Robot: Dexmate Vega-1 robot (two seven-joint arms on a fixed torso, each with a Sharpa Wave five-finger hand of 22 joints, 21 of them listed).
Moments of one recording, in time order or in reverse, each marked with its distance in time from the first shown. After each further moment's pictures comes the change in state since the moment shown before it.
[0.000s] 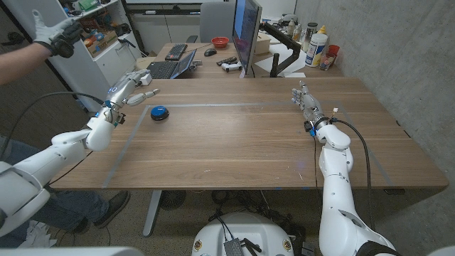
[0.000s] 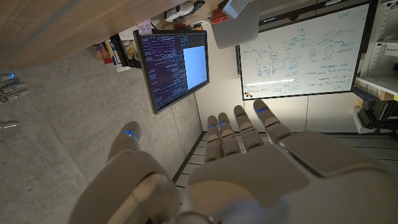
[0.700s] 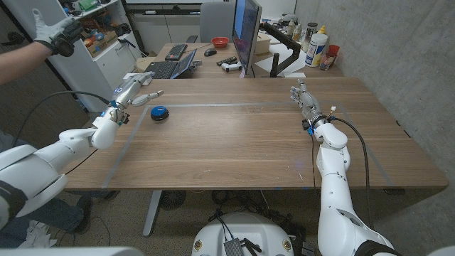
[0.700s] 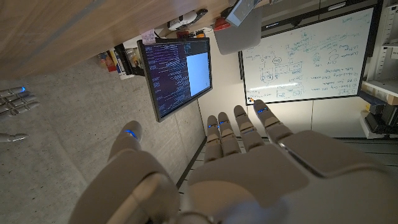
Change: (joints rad) left arm -0.132 -0.072 0.160 0.183 0.013 -0.042 0.057; left_hand 0.004 0.004 0.000 0.000 0.000 0.004 -0.004 0.000 0.005 0.004 -0.003 0.000 0.000 0.000 0.000 0.000 0.000 0.000 0.000 -0.007 0.000; right arm 0.007 0.002 -0.014 0.010 -0.007 0.021 -0.025; right_hand 0.000 0.000 -0.003 -0.003 0.008 0.000 0.000 0.000 0.000 0.003 -0.003 0.000 0.000 0.005 0.005 0.000 0.000 0.011 0.000 -0.008 0.000
